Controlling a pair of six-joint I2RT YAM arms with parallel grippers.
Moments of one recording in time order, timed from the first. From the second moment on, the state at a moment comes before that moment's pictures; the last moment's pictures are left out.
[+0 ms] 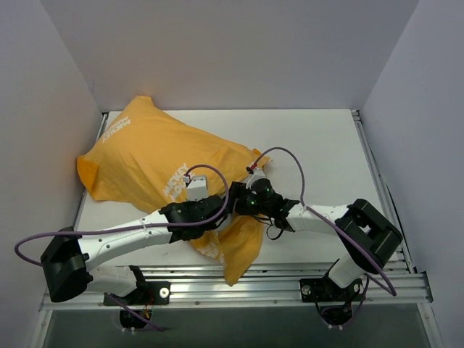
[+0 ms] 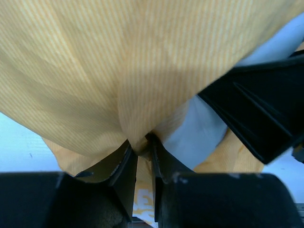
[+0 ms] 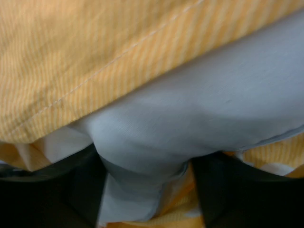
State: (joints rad) left arm -1.07 1.30 0.92 -0.70 -0.63 -1.04; right arm 0.78 1.53 0.63 0.39 -0.12 0.82
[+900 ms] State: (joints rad) left arm -1.09 1.07 0.80 -0.78 -0.64 -1.16; right arm 0.69 1.35 1.16 -0.07 -0.02 0.65
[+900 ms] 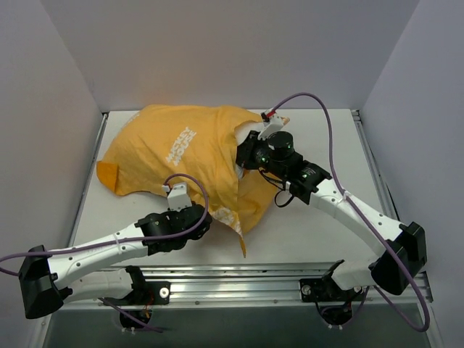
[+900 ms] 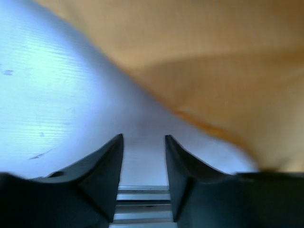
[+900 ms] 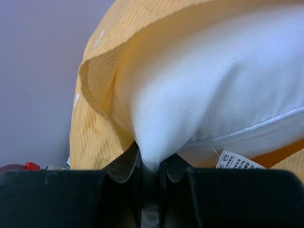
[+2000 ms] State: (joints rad) left arm -1.11 1.08 0.53 0.11 -0.44 -0.95; right arm 0.75 1.39 1.12 -0.11 0.04 0.64
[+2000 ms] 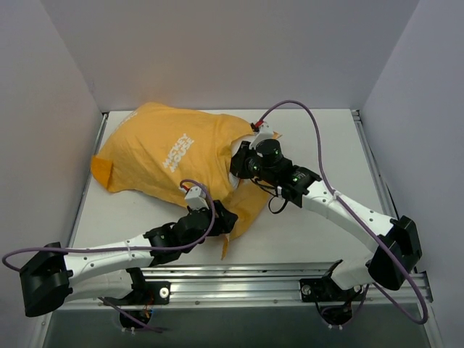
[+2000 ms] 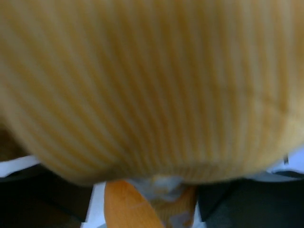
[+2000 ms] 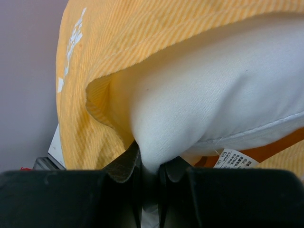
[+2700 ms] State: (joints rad) left arm -1.06 0.83 0.45 -0.08 -0.74 -1.27; right arm 0.67 1.14 1.12 -0.37 -0.13 0.64
